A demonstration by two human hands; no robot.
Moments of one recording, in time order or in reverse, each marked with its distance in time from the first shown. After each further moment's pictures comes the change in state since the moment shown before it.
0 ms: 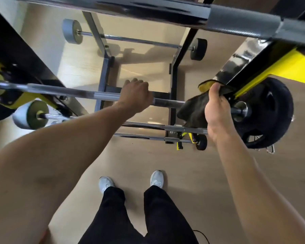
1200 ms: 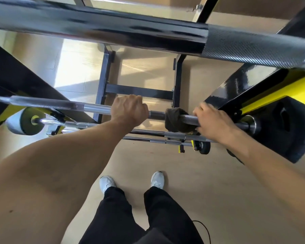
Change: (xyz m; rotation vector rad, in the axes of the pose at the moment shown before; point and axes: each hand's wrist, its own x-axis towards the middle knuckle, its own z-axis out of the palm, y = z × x) left_hand 0.014 0.004 0.020 0.109 -0.133 -0.224; right_hand 0.106 0.038 -0.025 -1.537 -0.563 -0.546
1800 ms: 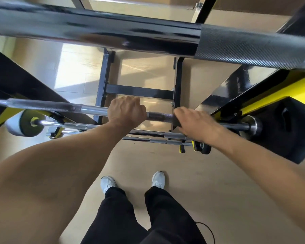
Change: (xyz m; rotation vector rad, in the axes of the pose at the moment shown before) left_hand 0.000 0.000 0.003 0.009 0.017 0.001; right_hand 0.020 -0.027 0.006 0.060 0.016 -0.204
